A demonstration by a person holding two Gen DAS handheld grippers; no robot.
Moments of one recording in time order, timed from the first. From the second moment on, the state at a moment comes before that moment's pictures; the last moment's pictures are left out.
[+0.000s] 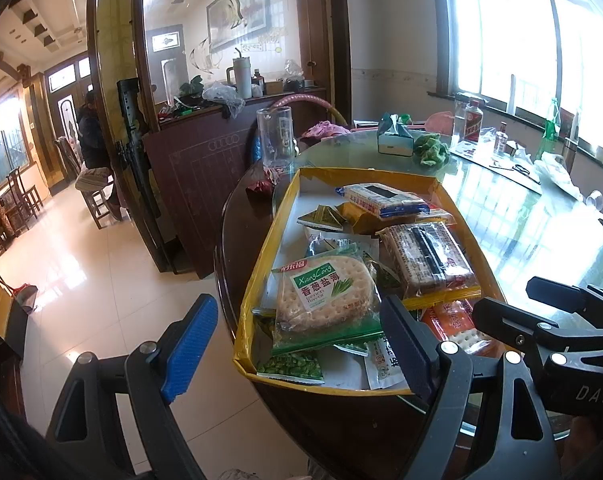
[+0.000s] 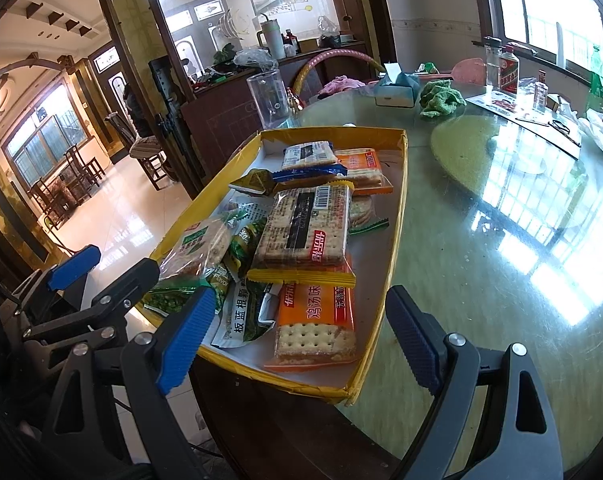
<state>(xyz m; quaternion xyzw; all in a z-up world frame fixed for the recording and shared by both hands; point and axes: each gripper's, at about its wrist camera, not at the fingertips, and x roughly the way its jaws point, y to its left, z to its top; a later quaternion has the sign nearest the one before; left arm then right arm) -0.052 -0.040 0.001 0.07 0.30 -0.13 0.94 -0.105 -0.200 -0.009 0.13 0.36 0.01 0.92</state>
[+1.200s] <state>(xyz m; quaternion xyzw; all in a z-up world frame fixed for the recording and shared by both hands) -0.054 -0.040 0.001 0.08 0.29 -0.13 0.94 -0.107 -0.203 -0.001 0.12 0.36 0.01 0.93</state>
